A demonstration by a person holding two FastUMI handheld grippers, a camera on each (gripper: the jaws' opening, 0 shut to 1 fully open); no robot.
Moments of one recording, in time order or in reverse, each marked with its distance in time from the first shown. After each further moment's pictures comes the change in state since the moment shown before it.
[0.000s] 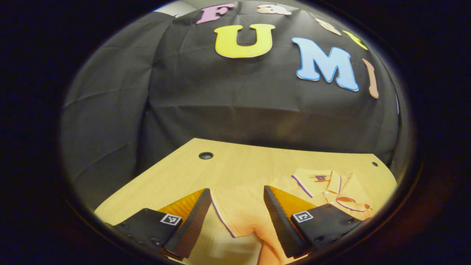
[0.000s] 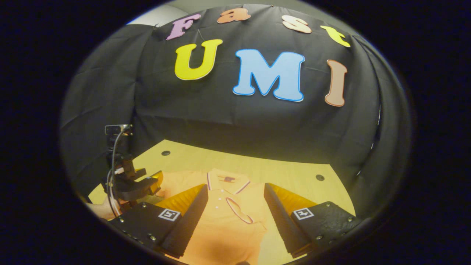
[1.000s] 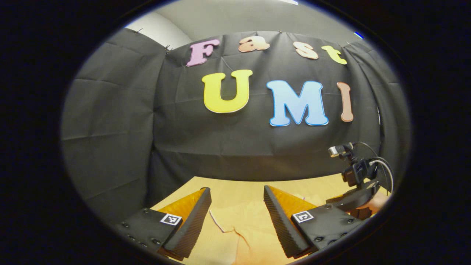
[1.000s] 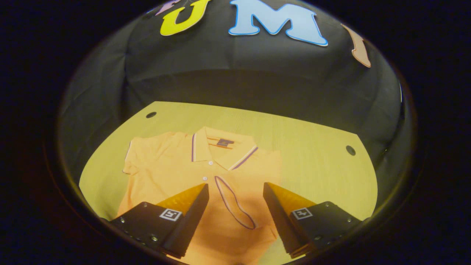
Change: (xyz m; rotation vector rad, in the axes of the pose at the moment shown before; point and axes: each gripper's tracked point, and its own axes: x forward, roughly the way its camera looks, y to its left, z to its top) left arm -0.209 -0.075 0.113 0.082 -0.300 -0.070; right arm 0.142 -0.018 -0.109 0.007 0.301 0.090
